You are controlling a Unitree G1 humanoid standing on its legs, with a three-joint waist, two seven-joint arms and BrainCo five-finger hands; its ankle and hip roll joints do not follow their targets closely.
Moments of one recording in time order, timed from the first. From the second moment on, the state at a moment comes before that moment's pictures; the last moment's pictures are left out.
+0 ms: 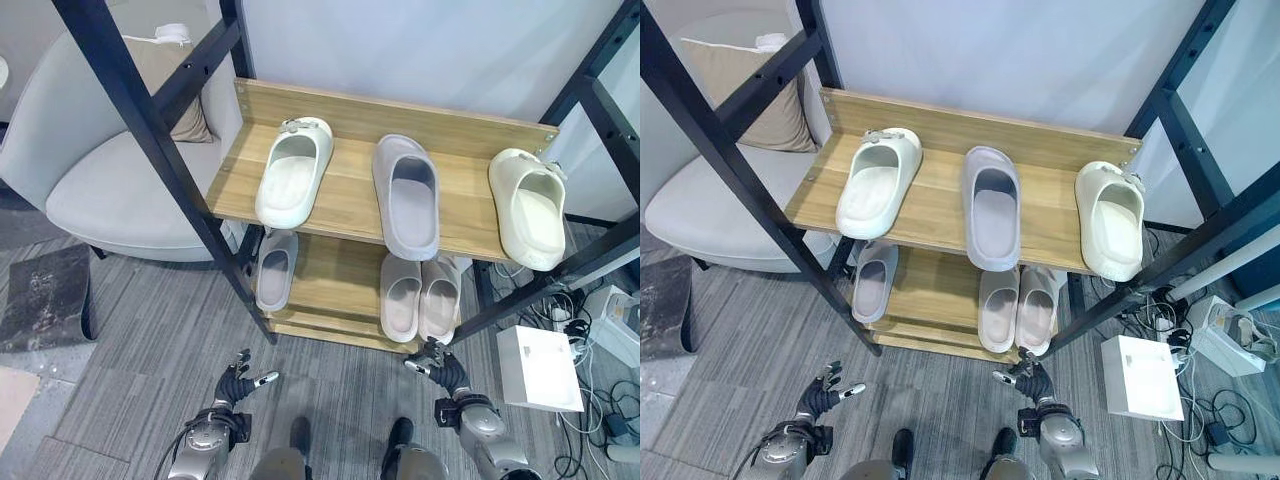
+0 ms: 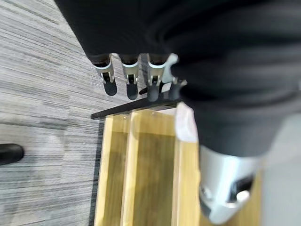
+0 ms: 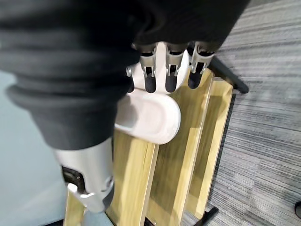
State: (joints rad) left arm 0.07 0.35 -0.23 0.67 -0.30 -0.16 0.12; right arm 0.01 -0.21 0.23 0.62 0.26 -0.12 -0.08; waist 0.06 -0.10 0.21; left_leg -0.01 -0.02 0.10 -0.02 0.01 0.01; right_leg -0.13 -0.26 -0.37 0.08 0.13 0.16
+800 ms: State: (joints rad) left arm 0.13 0.27 -0.21 0.65 -0.21 -0.17 0.17; right arm 0.27 -0.52 0.31 -0.34 -0.20 -0.20 0.04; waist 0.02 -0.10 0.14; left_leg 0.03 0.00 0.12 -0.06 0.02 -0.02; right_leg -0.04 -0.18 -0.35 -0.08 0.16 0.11
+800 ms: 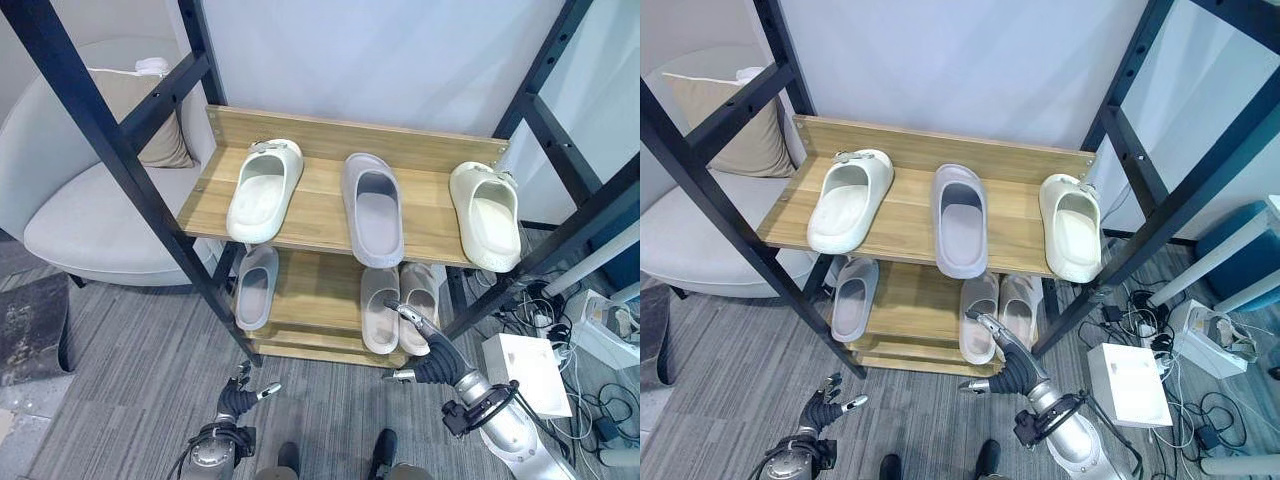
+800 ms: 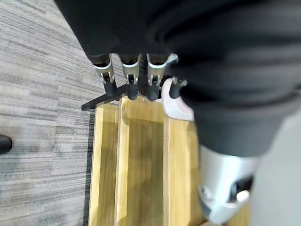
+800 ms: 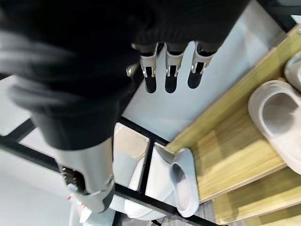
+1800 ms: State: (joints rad) left arm 0.20 0.25 -0.28 0.69 -0.22 -0.21 0.22; right arm -0.34 -0.52 0.19 -0.09 -0.59 -0.13 -0.52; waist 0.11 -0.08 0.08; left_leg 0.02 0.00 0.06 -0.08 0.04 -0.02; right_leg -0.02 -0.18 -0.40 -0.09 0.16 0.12
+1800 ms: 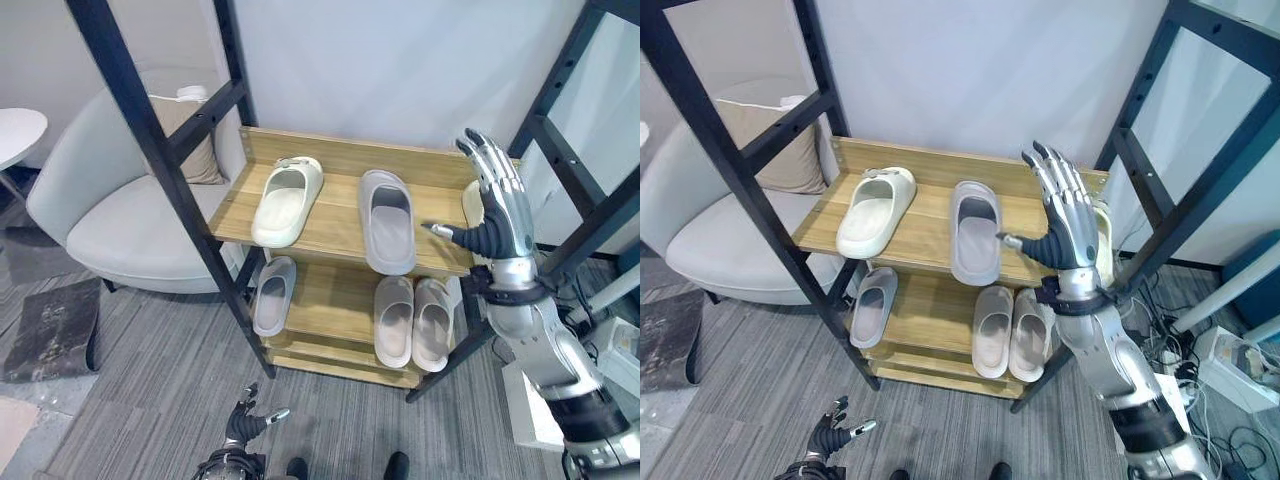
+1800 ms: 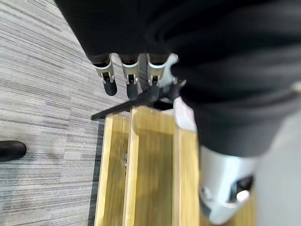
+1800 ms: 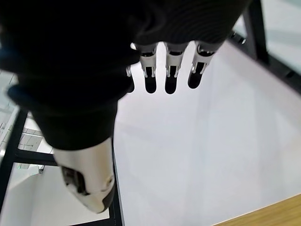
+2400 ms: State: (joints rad) left arm 0.18 0.32 -0.31 0.72 -0.22 -0.21 0.19; right arm -0.59 -0.56 0.26 0.30 -0.62 -0.03 -0.59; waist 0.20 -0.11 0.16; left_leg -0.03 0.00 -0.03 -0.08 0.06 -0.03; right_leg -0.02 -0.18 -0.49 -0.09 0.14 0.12
